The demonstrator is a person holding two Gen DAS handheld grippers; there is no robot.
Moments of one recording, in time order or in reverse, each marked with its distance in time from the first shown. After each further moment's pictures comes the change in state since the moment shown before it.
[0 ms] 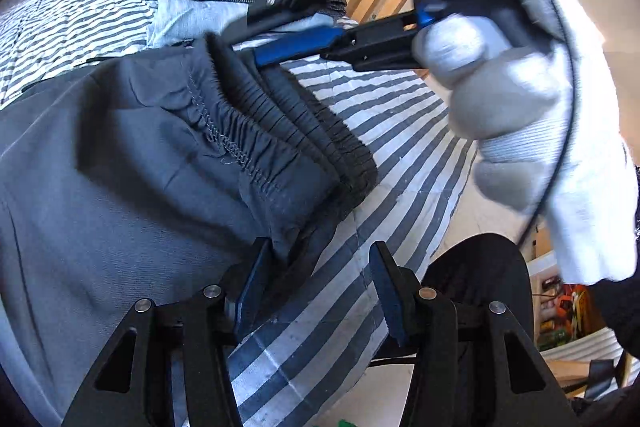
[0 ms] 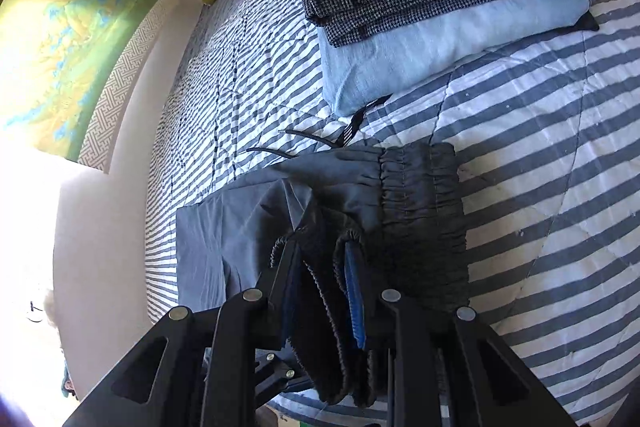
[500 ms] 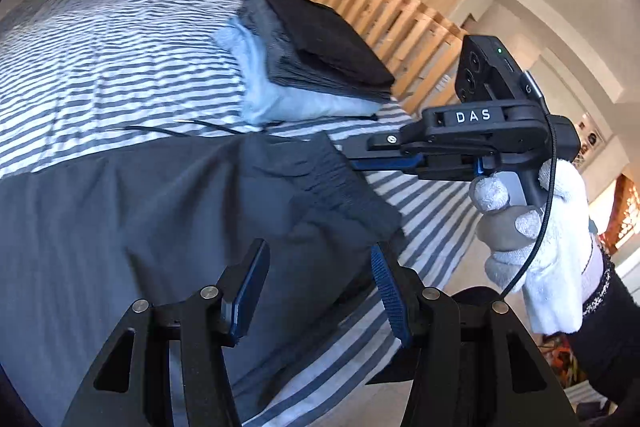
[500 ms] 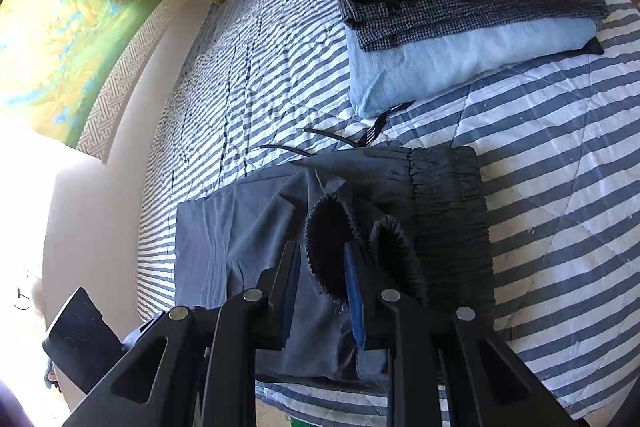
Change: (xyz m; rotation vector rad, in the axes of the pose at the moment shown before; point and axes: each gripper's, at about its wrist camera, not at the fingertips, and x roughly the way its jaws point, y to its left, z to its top) left arm -0.097 0.047 0.023 -0.101 -0.150 0.043; right arm -0.014 0.024 -0.016 -0.054 -0.032 0.003
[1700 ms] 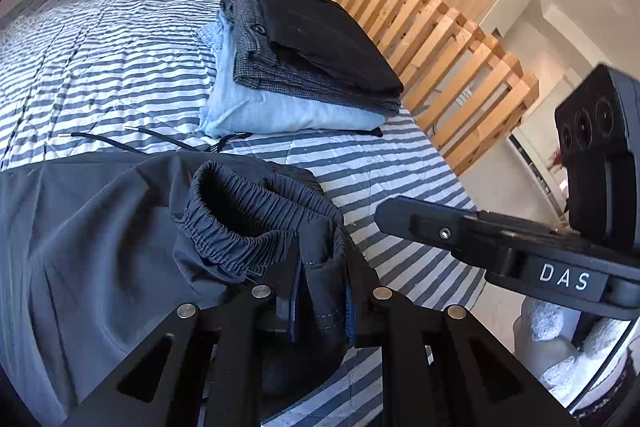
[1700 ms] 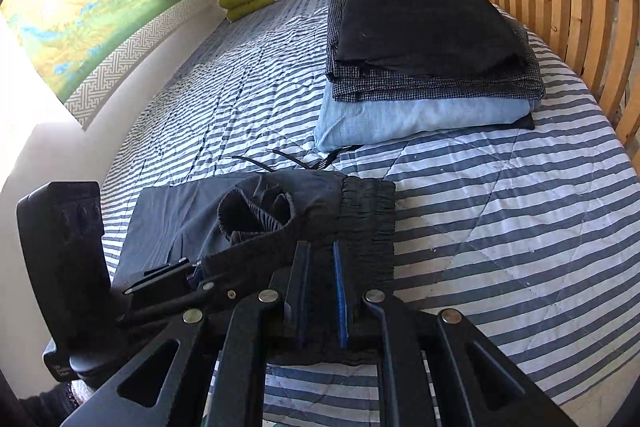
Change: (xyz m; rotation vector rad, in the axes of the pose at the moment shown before) left arm 0.083 -0.051 0.031 -0.071 -0.035 0.104; right arm -0.049 -0.001 -0.033 -0.248 -0.175 -0.192
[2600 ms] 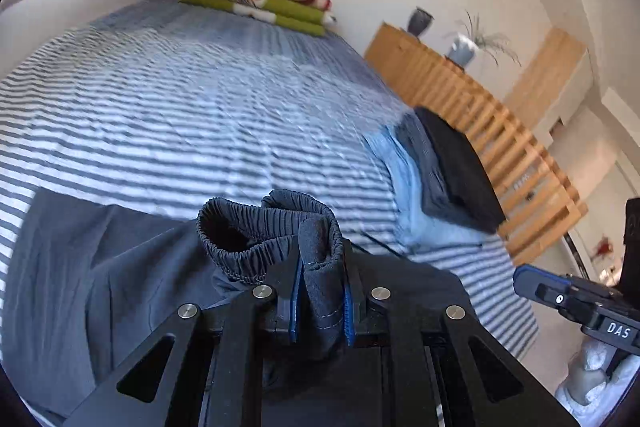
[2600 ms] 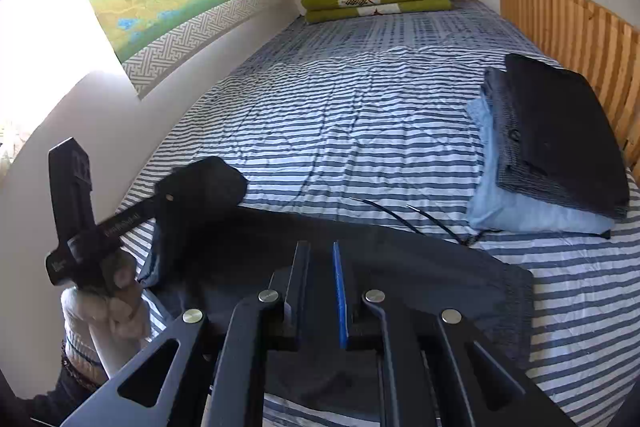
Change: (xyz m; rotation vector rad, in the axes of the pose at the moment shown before) left arm -0.148 0.166 0.024 -0.201 -0.204 0.171; right arm 0.003 0.178 0.033 -0.228 -0.052 0.050
